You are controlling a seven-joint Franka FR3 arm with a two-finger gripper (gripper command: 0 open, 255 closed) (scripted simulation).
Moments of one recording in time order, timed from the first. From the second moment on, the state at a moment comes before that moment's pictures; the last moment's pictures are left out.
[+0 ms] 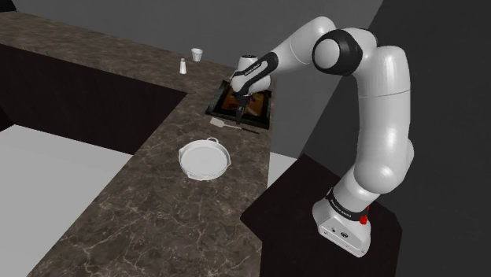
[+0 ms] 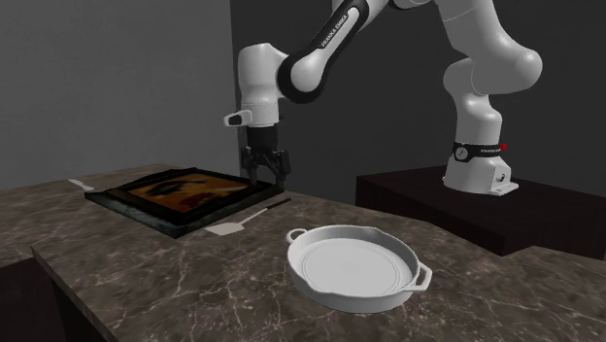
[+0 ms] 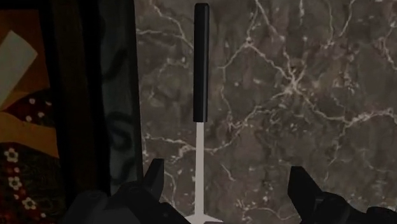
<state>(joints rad) -0.09 0.60 -0.11 -1.83 0.04 2.39 -0.75</state>
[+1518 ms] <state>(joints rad) -0.11 0.78 -0.10 -1.70 0.04 2.43 -0.77</state>
